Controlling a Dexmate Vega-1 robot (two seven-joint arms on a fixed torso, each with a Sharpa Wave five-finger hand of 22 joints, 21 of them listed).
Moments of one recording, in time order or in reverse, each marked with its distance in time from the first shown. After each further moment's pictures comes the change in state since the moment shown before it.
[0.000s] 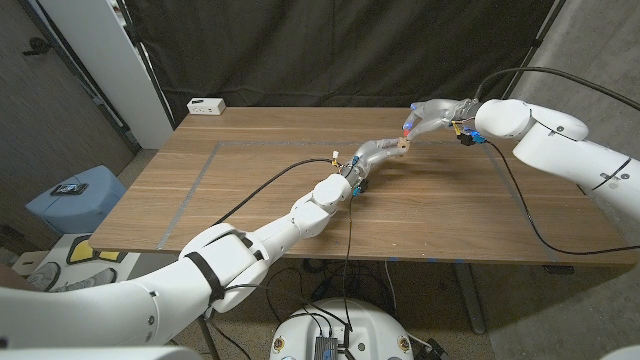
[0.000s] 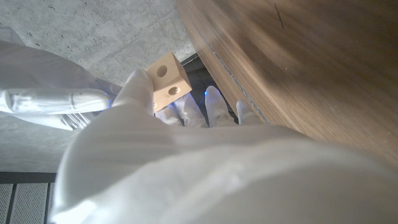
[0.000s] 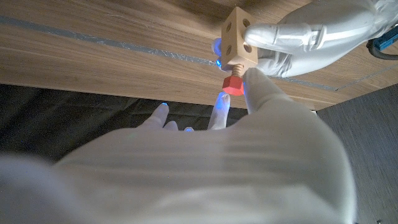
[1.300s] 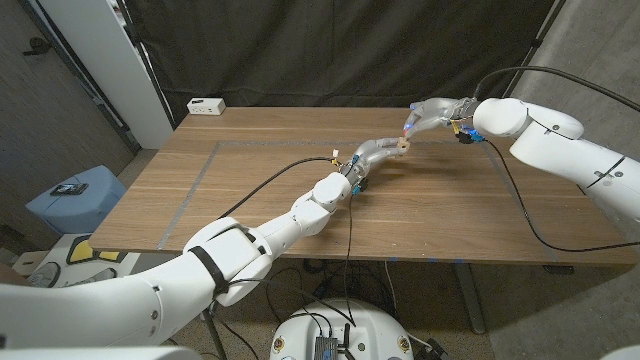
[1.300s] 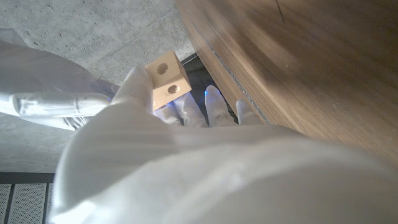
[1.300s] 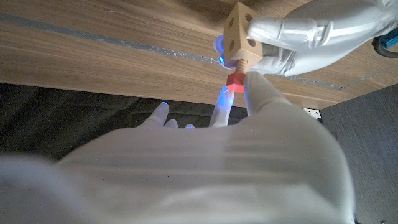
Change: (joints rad) left arm -0.030 -0.027 -0.002 0.077 -0.006 -0.026 -0.011; left_hand 0.012 -0.012 0.012 -0.021 -0.003 0.033 -0.010 0.012 0.000 0.023 -0.004 0.007 -0.005 0.004 0.004 0.000 -0.002 0.005 -0.005 0.000 0.000; right arm 0.020 0.020 -0.013 0.026 -0.013 0.004 0.004; right_hand -0.039 0.030 -0.020 0.027 -0.005 0.095 -0.016 0.074 0.031 0.047 0.003 0.007 0.005 0.027 0.009 0.014 0.010 0.018 0.007 0.000 0.000
